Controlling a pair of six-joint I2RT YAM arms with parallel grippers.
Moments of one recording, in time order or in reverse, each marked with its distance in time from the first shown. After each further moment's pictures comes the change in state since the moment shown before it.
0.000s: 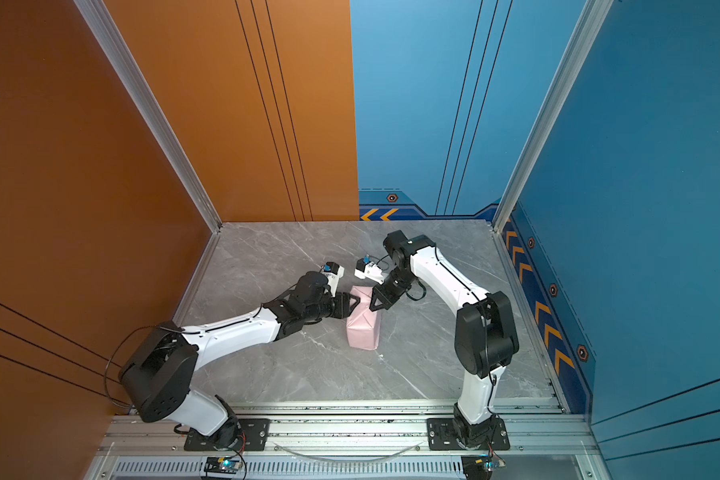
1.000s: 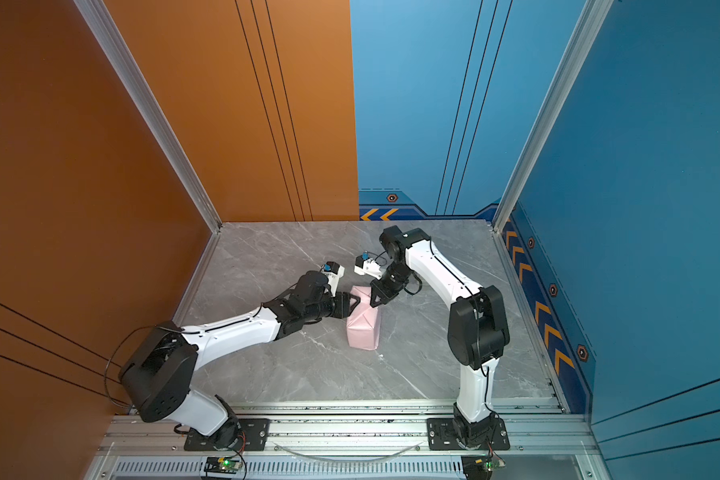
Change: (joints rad) left arm 0.000 -0.003 0.008 -0.010 0.000 0.006; right arm 0.005 0.079 0.114 -0.076 0.063 0.061
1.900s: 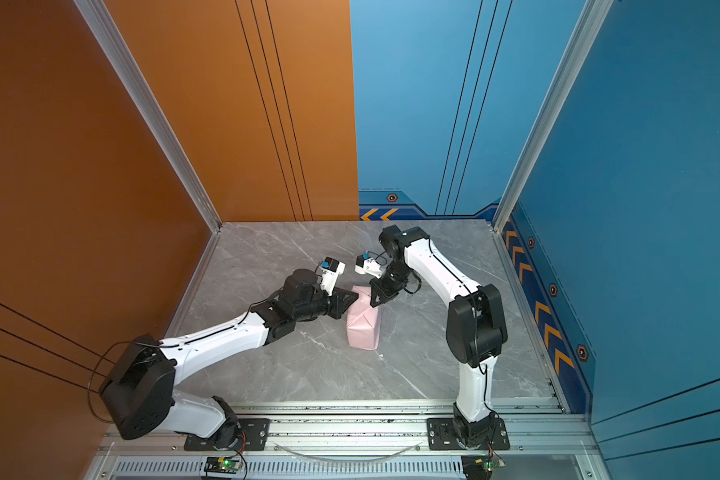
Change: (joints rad) left arm 0.003 -0.086 -0.022 0.091 0.147 0.105; right arm 0.001 0.015 0.022 -0.025 0.004 0.036
